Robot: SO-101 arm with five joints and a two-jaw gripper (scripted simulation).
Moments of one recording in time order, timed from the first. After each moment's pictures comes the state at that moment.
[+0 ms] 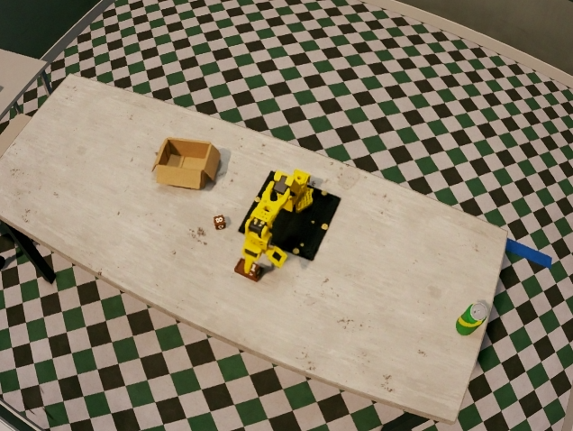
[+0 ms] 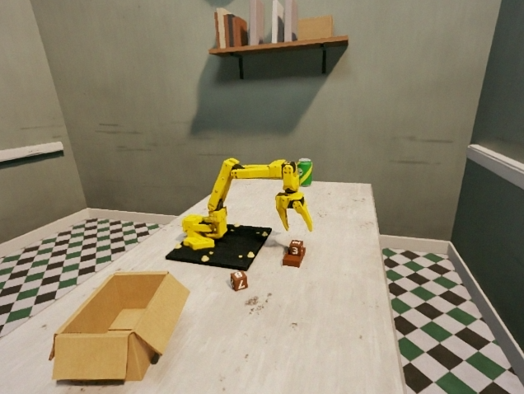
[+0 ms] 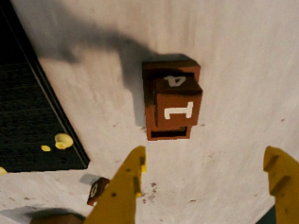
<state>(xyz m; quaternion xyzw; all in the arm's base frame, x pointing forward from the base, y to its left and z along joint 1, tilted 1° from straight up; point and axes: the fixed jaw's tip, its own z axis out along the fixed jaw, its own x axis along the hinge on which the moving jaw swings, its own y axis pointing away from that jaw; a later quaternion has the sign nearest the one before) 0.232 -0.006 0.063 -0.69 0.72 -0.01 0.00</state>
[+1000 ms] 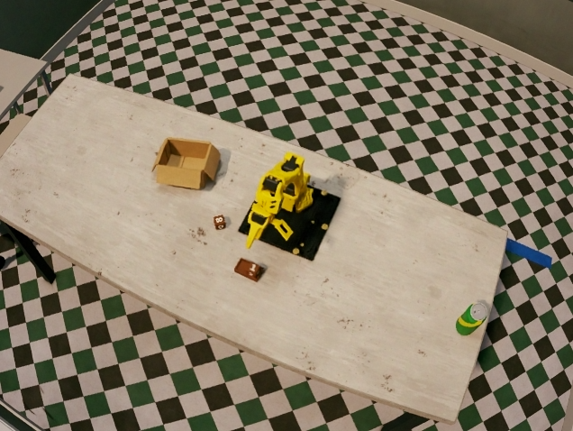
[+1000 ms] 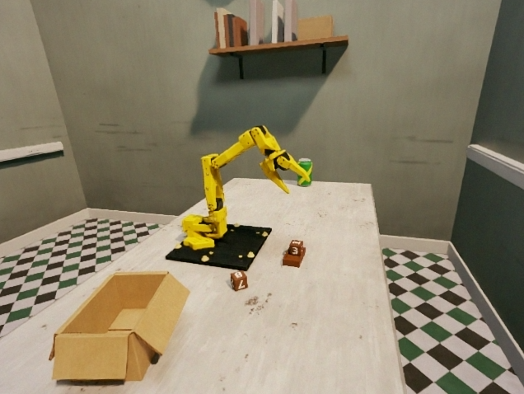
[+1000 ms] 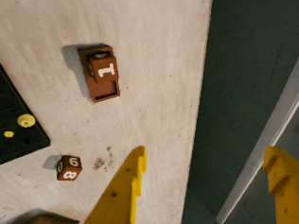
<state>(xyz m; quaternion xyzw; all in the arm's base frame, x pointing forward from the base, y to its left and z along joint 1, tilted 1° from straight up) 0.235 -0.006 0.166 -0.67 0.70 -0.18 0.18</state>
